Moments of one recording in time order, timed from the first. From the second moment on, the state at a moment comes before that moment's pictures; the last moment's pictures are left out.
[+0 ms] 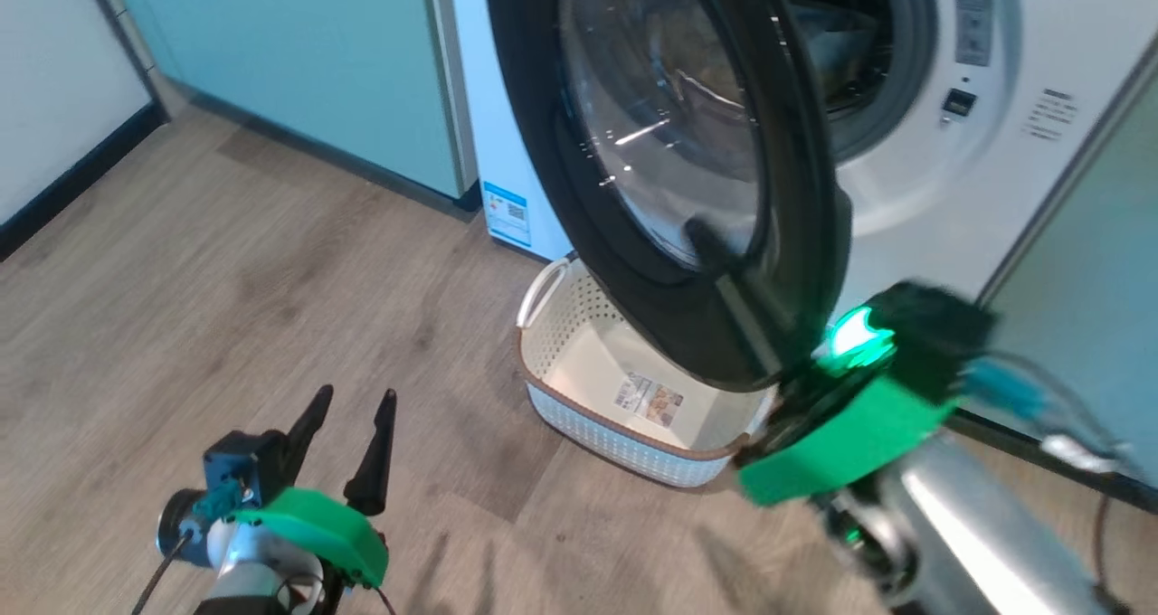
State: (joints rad) left arm -0.09 0.16 -0.08 0.33 -0.30 -0.13 -0.26; right arm -0.44 -0.13 0.64 0.00 0.51 0.13 -0.26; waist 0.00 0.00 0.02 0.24
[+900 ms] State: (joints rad) left arm -0.11 0.14 -0.12 0.34 -0.29 -0.13 -0.26; right arm -0.39 -0.06 0.65 0.43 0.49 0.13 -0.26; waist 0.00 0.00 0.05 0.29
